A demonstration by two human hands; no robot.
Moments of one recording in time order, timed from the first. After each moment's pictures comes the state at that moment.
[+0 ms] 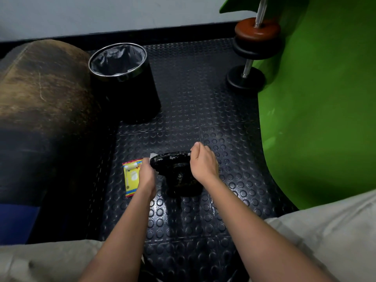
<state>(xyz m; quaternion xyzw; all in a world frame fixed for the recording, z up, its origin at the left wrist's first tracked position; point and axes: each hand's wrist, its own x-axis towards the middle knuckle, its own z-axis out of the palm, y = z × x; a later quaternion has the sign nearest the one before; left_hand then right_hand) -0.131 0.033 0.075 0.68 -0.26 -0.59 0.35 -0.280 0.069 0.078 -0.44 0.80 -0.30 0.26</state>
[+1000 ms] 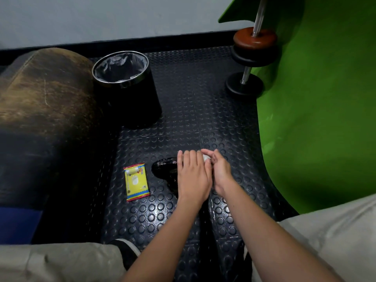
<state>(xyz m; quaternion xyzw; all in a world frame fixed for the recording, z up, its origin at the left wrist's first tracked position) -0.222 0.086 0.083 0.53 -0.83 -0.03 0.16 -0.313 0.085 0.065 -0.11 0.62 -0.55 0.55</state>
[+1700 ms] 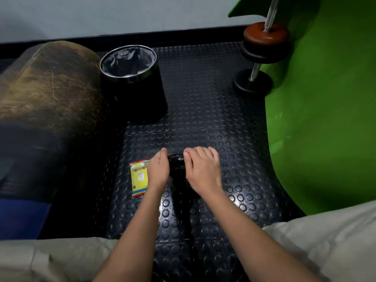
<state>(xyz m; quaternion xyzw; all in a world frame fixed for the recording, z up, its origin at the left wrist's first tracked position) -0.135 0.028 0.083 0.67 -0.54 -0.40 0.31 -0.257 0.082 0.072 -0.61 0.74 -0.28 0.03</state>
